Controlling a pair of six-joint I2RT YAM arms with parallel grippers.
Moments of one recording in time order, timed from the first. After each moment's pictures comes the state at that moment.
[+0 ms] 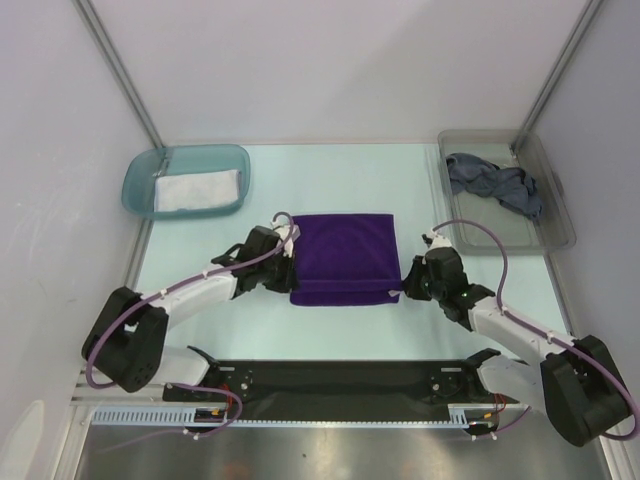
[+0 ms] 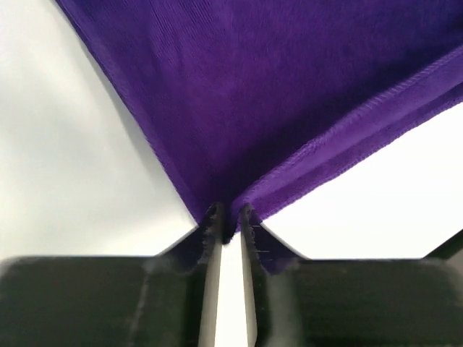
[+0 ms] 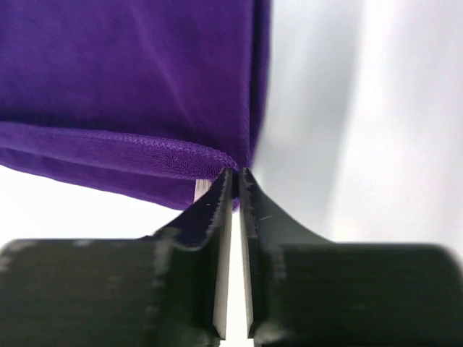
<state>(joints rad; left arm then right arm) -0.54 1.35 0.67 -0.22 0.20 -0.29 0.46 1.06 0.41 -0.04 0.01 0.52</state>
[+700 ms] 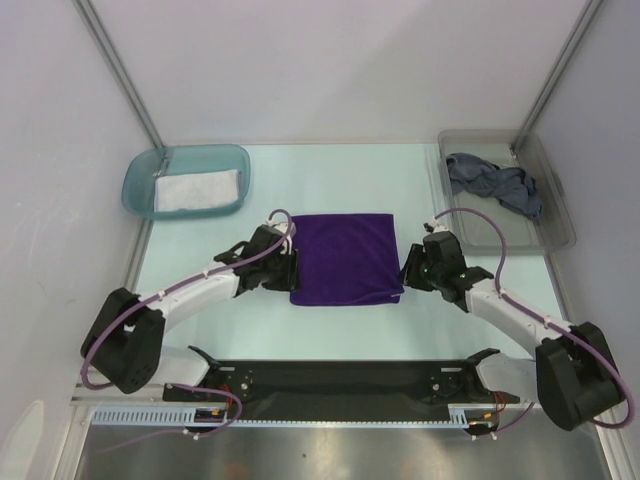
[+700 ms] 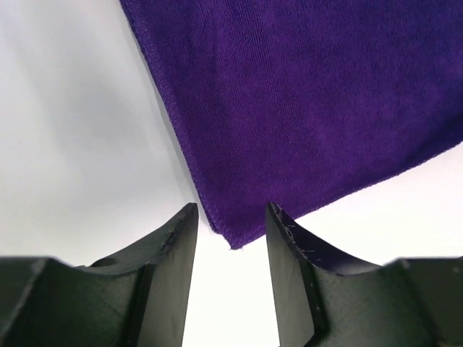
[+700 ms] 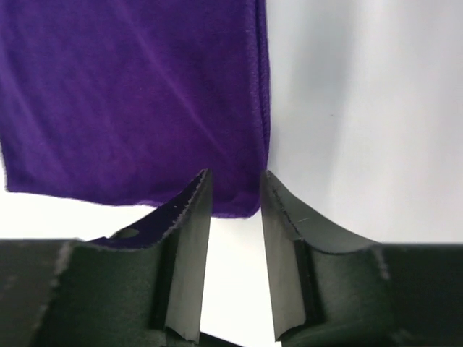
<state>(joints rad) -0.59 1.34 0.72 -0.33 0.06 -0.42 0.43 1.14 0.56 -0.21 -0.01 0.59</state>
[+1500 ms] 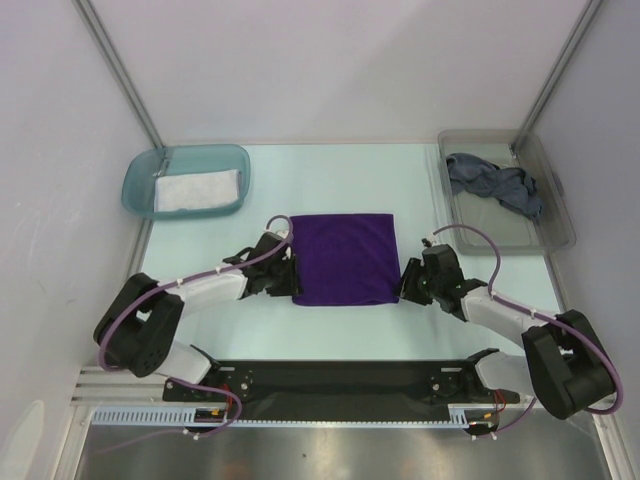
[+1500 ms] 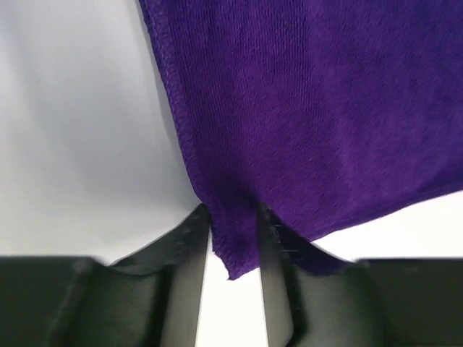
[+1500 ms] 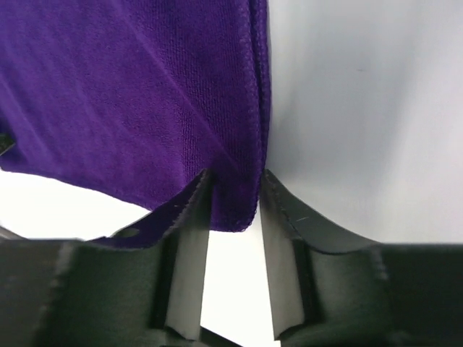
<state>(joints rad) -0.59 1.45 0.66 -0.21 0.07 -0.58 0.42 1.22 0.43 -0.05 -0.13 0.68</state>
